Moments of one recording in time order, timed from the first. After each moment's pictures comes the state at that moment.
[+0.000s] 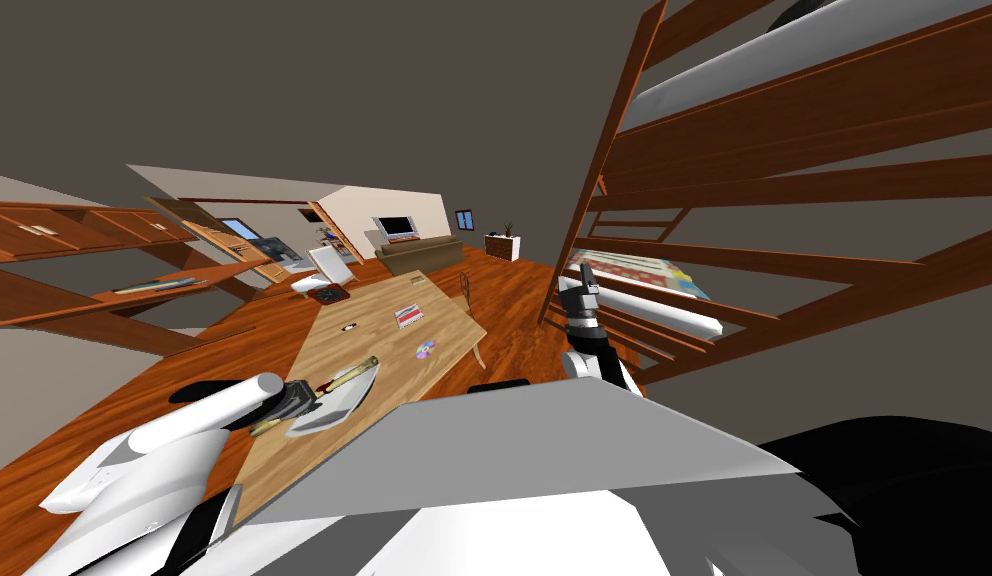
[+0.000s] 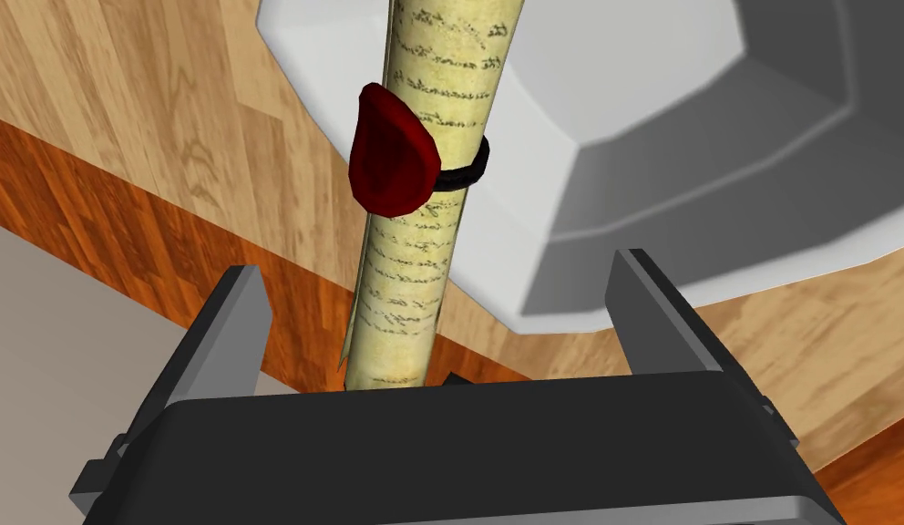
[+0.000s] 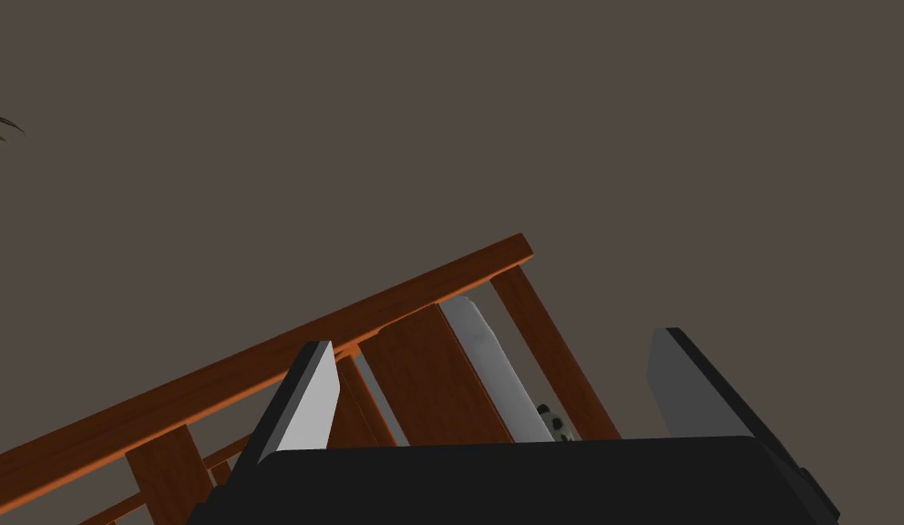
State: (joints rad) left arm 0.05 0.81 0.65 -1.04 0.52 1.05 0.11; right arm 0.47 -0.04 0.03 -2.30 -0.02 -0.44 -0.05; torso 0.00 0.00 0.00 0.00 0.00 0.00
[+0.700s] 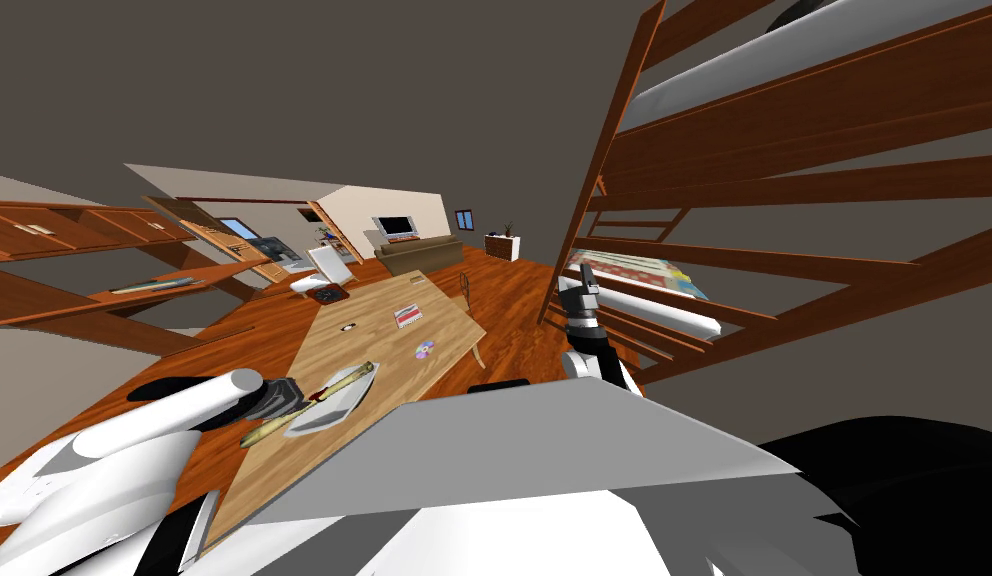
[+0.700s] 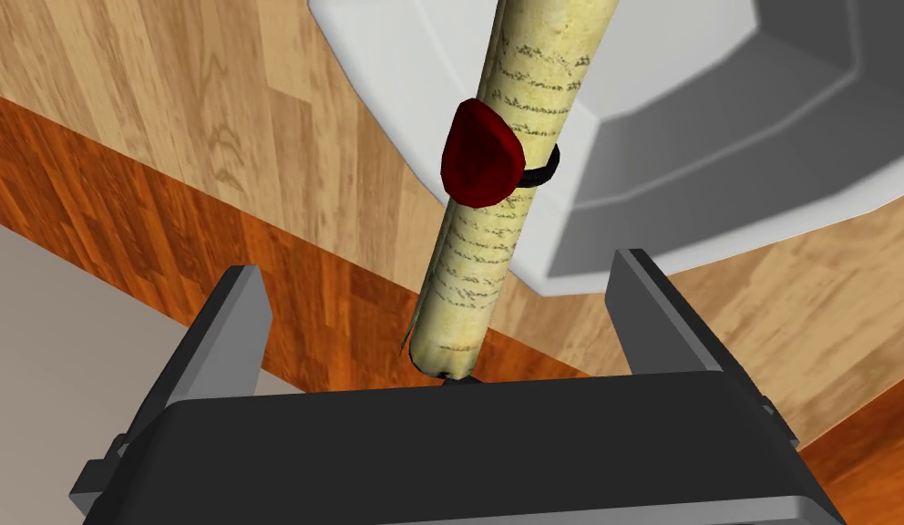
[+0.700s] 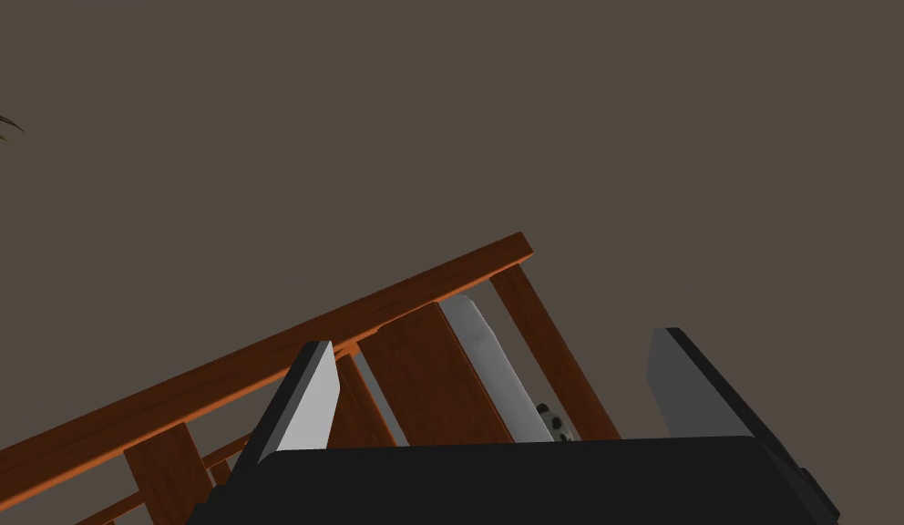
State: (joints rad) left arm 0.06 0.86 0.67 -1.08 0.55 1.13 0.11; right arm 0.47 -0.04 0.03 -2.30 -0.02 -0.44 -0.05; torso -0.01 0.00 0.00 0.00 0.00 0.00
